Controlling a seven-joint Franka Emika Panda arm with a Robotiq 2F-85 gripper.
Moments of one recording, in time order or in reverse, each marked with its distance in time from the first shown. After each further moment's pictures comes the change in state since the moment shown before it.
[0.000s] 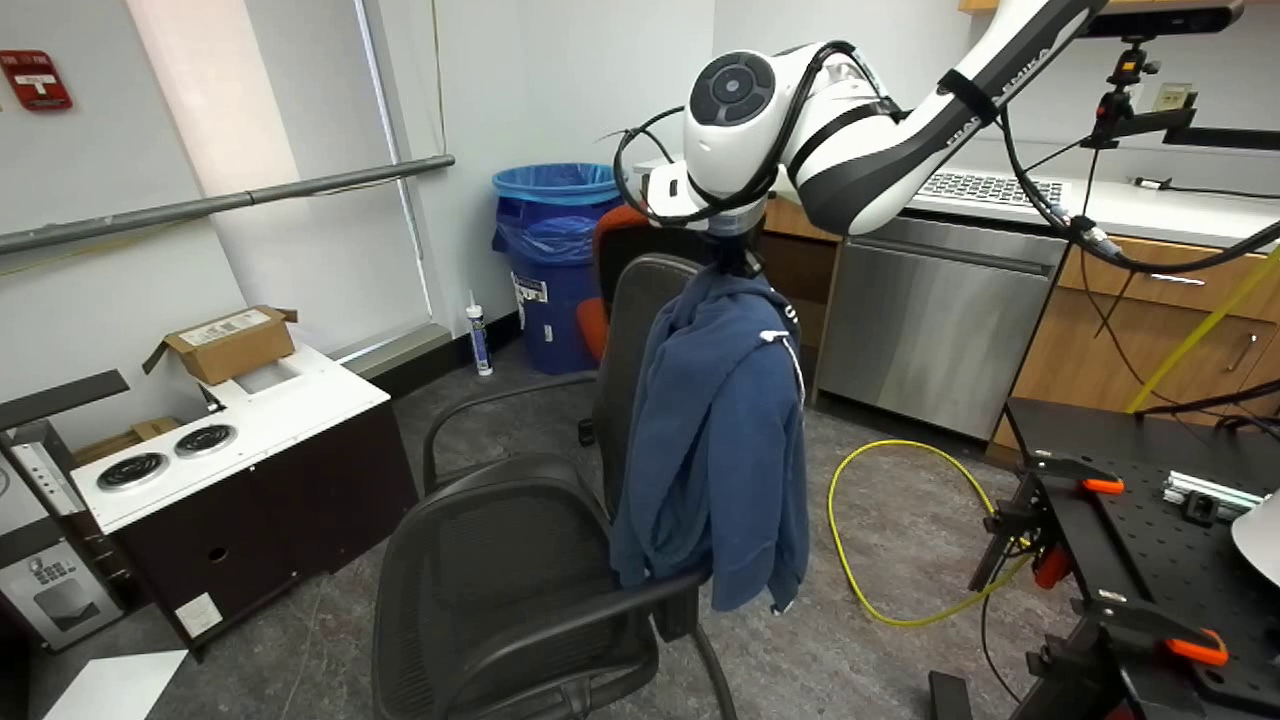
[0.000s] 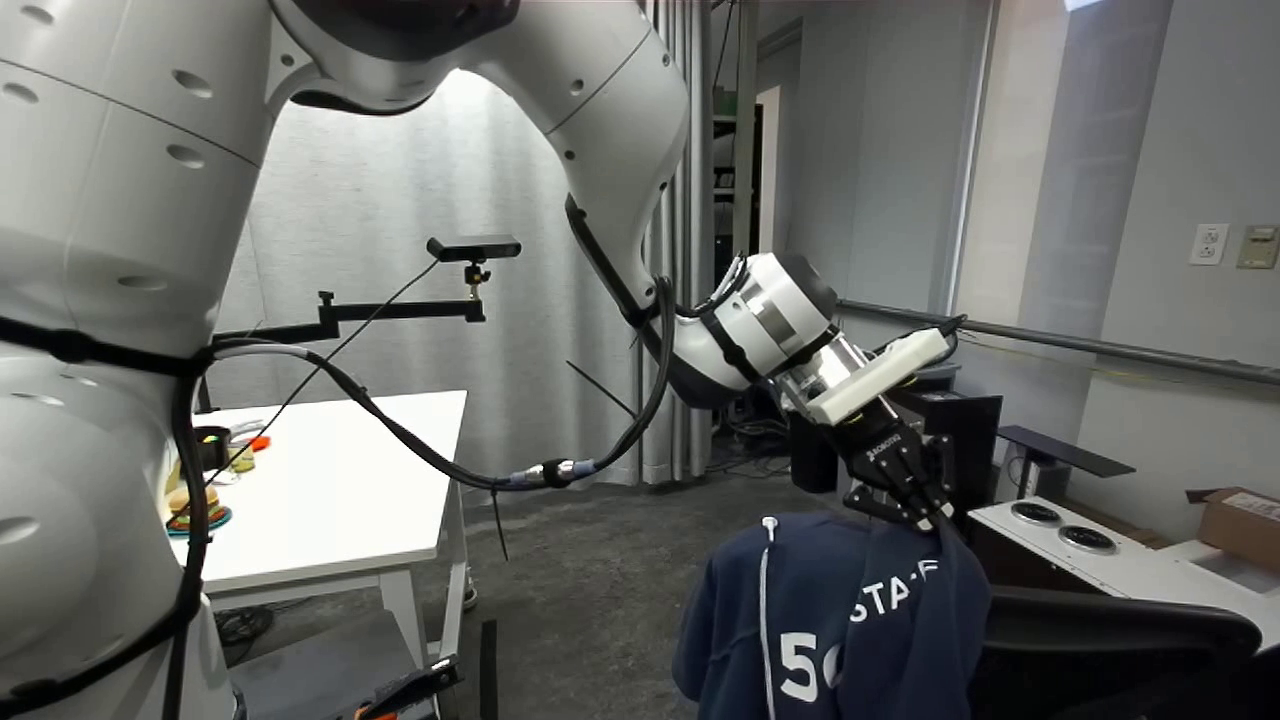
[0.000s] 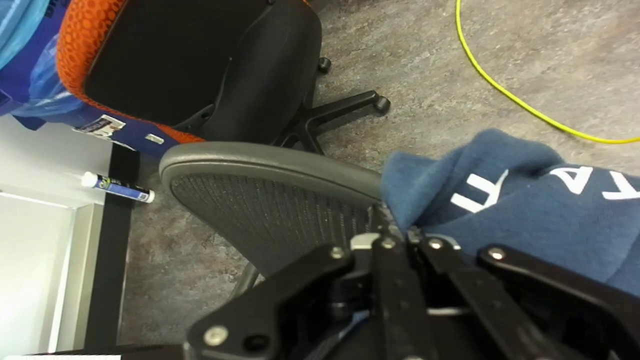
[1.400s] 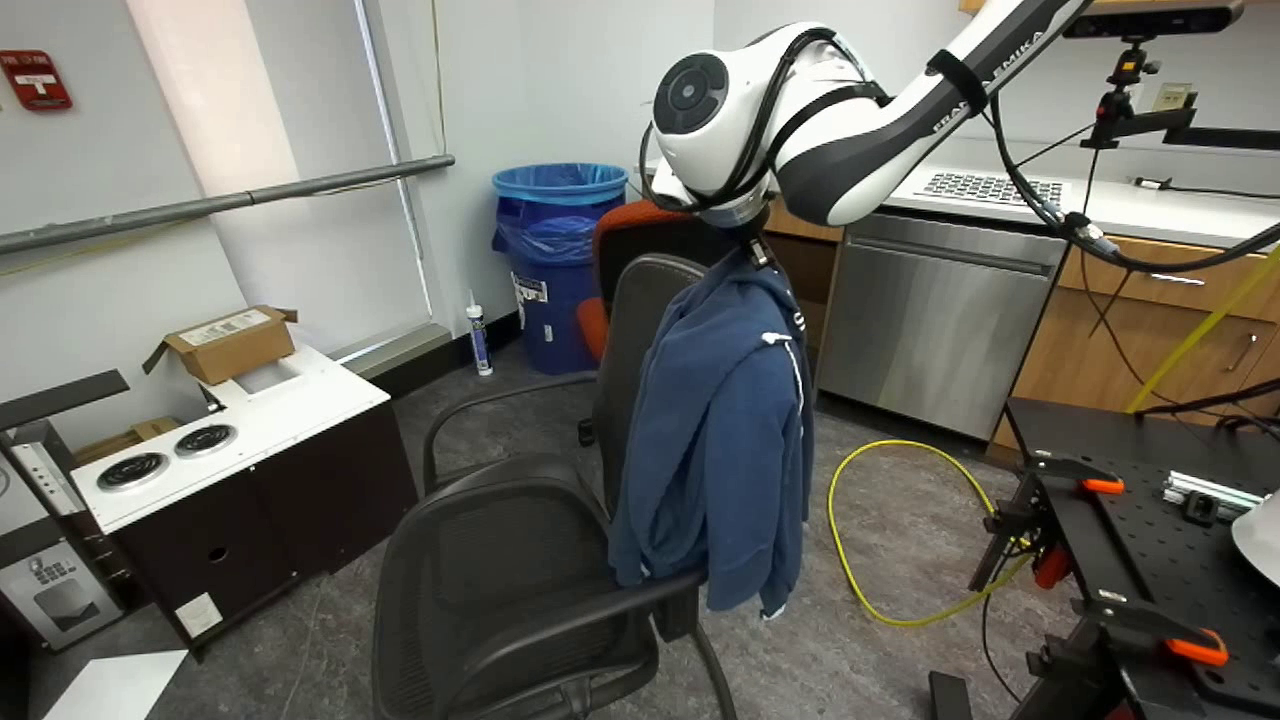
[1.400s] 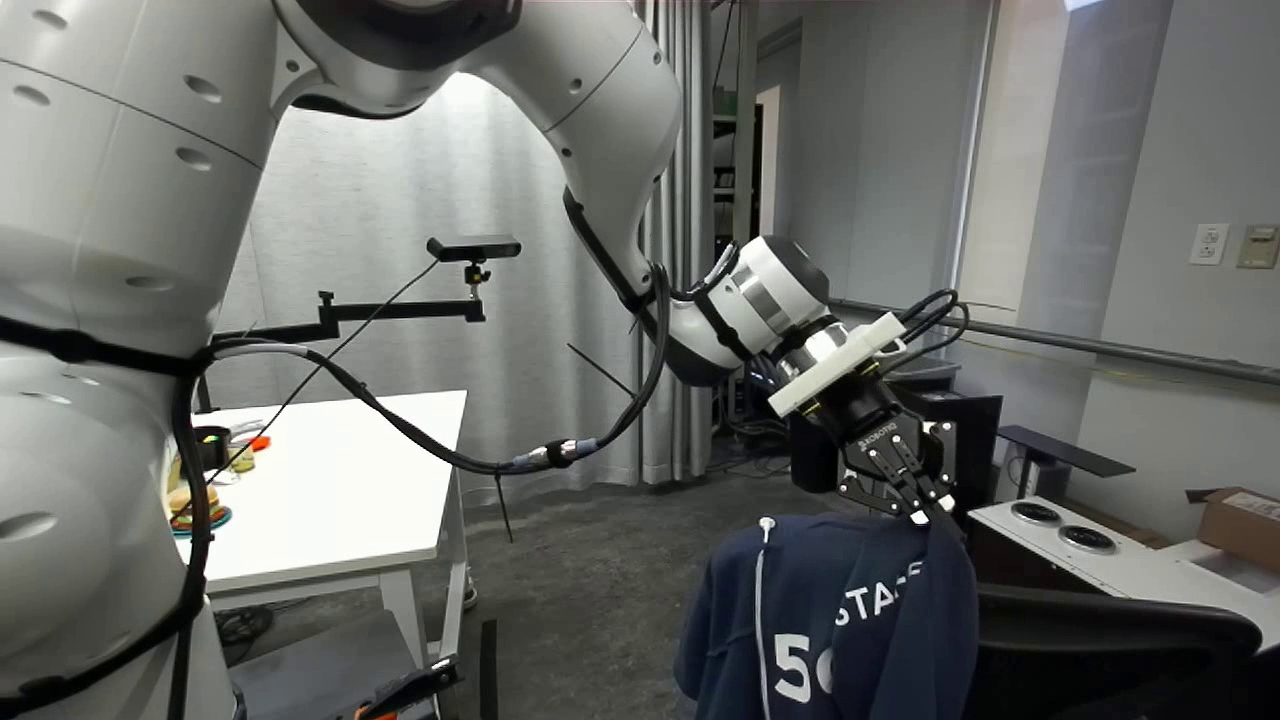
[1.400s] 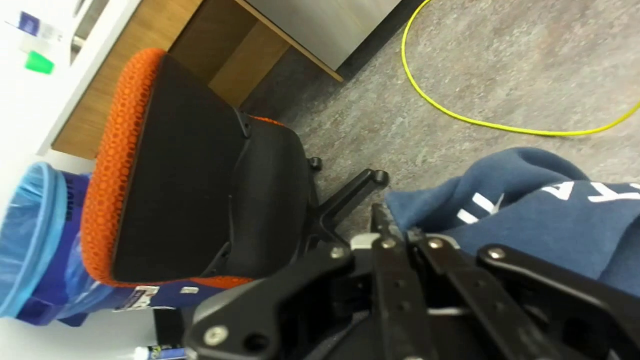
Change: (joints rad) arm 0.039 0.006 0.011 0.057 0.055 -0.304 0.367
